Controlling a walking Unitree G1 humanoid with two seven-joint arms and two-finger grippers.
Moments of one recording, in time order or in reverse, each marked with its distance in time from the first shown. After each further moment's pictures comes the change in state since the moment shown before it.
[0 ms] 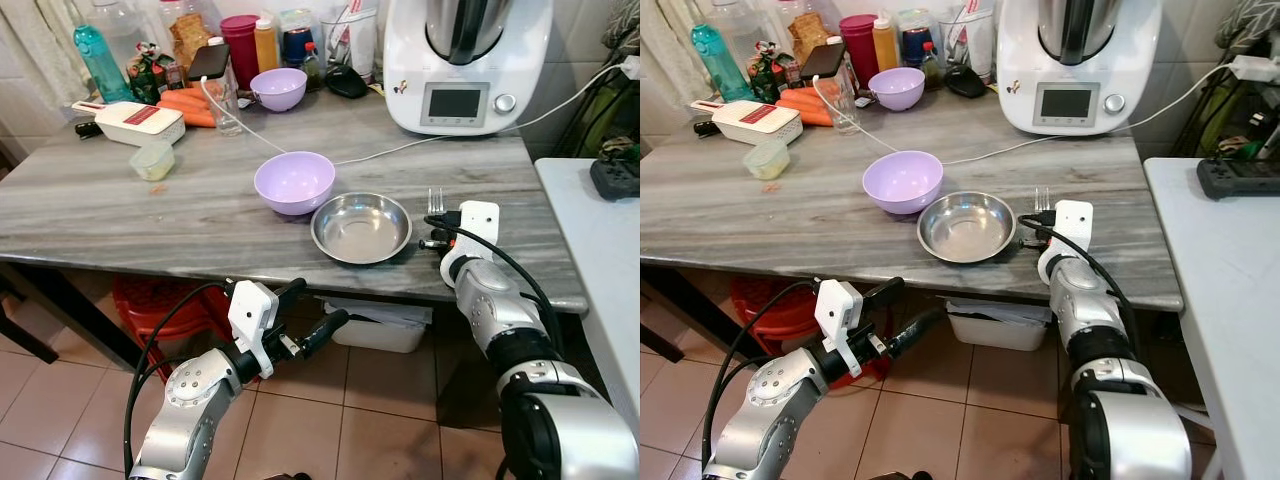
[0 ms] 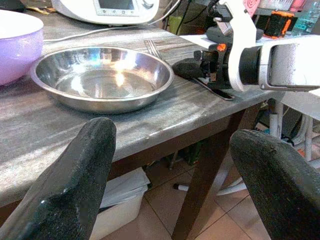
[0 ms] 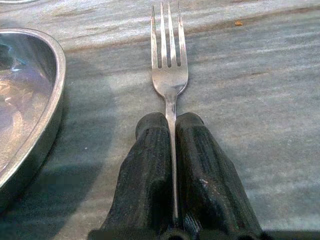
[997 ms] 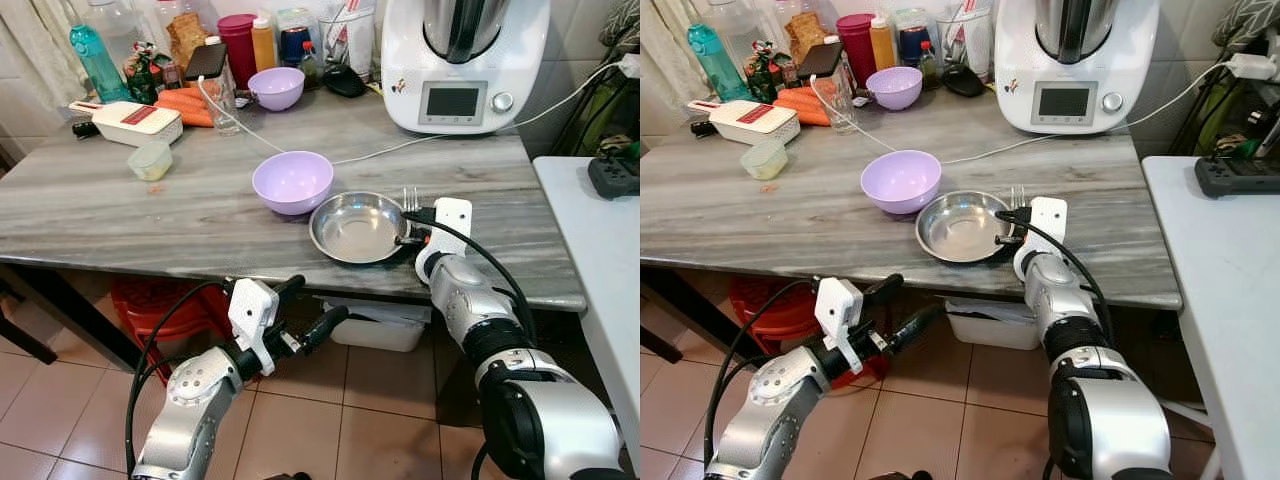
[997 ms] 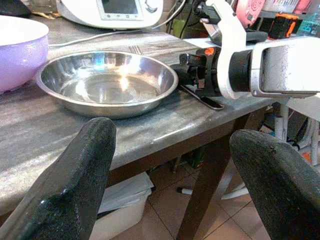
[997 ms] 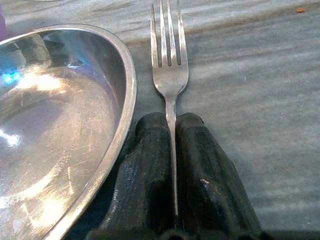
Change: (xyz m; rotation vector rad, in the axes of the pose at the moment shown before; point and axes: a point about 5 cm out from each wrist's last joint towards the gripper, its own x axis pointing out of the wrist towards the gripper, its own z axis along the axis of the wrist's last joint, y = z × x) left arm 0.002 0.000 0.002 0.013 -0.017 0.019; right arm 0.005 0.027 0.001 0.033 0.011 0.043
